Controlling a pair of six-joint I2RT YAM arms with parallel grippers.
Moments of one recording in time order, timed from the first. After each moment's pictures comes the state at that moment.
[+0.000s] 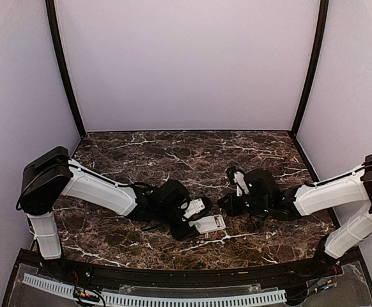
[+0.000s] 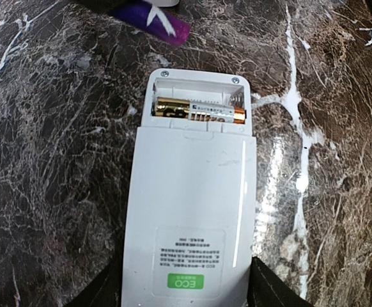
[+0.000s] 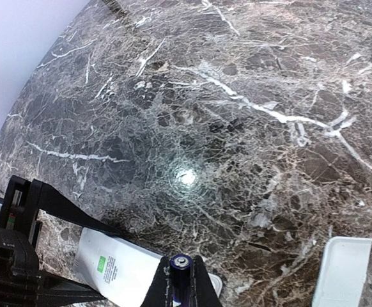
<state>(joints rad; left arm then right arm) -1.08 1.90 1.02 -0.04 0.14 0.11 0.89 1.43 0.57 0.20 0.01 0.52</state>
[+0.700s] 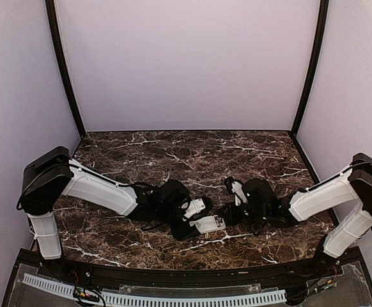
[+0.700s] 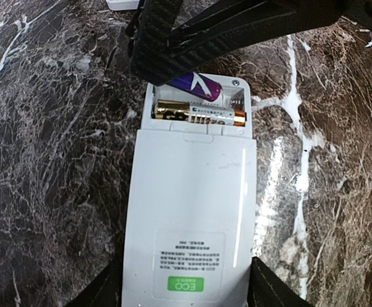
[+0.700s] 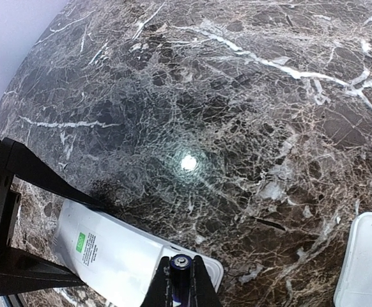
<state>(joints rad) -1.08 1.91 1.02 -0.05 0.14 0.11 0.91 1.53 0.50 0.35 -0.03 0.52</state>
